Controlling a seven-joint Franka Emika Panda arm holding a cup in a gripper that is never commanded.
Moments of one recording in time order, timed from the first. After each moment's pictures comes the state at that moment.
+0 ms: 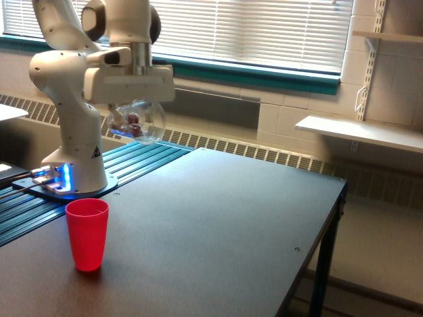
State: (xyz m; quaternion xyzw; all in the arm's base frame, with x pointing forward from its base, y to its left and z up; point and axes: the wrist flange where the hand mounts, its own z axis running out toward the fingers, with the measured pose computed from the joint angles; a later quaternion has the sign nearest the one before) arm 0.280 -0.147 0.384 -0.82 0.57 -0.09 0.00
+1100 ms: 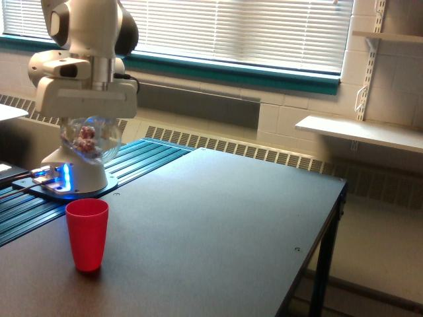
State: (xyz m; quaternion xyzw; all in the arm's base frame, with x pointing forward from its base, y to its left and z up) arm 0.249 -0.232 0.356 -0.82 0.57 -0.03 -0.05
